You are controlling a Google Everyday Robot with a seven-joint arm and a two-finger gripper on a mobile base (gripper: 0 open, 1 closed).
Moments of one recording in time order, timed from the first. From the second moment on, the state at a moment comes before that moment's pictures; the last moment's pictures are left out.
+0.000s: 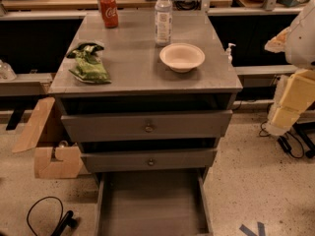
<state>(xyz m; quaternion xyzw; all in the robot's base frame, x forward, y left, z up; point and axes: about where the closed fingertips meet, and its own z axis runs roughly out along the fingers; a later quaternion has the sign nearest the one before) 0.438 -0.217 0.976 -0.60 0.78 -0.03 0.16</state>
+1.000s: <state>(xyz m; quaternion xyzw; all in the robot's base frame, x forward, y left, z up) 0.535 -0.118 0.964 -0.60 0.77 0.02 0.24</state>
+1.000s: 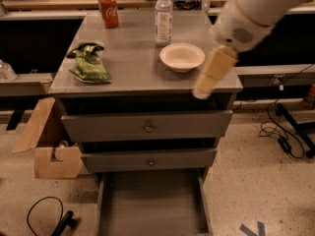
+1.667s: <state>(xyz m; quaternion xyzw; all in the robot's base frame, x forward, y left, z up) 0.631 -0.009 0.972 -0.52 0.80 0.04 0.29</state>
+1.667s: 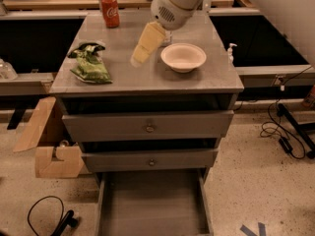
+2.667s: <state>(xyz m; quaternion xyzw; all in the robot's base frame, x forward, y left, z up) 0.653 0.031 0.959 -0.49 0.82 0.07 0.30</state>
